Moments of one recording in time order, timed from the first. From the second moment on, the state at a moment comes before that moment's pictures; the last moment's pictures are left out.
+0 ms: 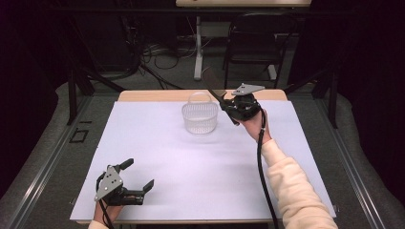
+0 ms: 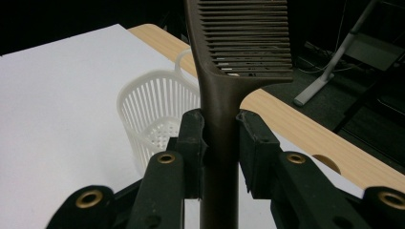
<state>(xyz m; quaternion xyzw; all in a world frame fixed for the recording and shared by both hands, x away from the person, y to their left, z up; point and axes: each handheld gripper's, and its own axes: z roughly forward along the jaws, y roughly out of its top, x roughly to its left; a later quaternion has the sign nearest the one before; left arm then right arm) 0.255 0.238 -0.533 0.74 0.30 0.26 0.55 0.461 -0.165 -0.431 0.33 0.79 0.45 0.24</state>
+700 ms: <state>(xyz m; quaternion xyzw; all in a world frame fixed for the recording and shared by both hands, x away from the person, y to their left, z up) 0.255 0.240 -0.533 0.73 0.30 0.26 0.55 0.475 -0.151 -0.429 0.30 0.79 0.46 0.26</state>
